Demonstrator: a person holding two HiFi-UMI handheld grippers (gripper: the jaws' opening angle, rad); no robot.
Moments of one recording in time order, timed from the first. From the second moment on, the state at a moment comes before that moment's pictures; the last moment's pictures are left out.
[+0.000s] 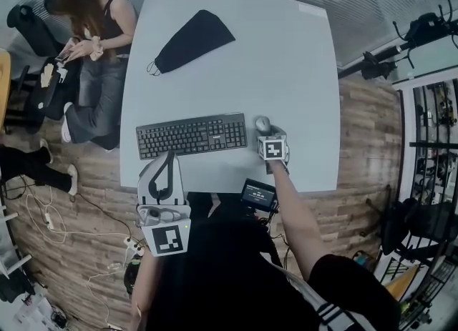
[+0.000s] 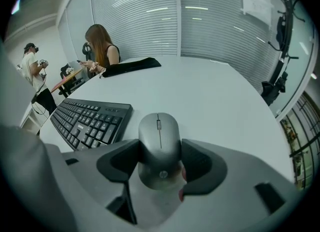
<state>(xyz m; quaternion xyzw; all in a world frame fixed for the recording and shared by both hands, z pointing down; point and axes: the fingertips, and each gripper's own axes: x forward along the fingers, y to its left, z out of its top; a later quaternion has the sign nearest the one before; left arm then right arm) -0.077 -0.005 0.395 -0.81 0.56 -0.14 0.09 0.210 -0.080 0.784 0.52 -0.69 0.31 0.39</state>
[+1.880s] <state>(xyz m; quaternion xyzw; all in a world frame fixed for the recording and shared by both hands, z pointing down) -0.282 -0.003 0.776 -0.70 0.57 -0.20 -0.40 0.105 -0.024 0.787 0.37 -0.74 0.42 0.36</state>
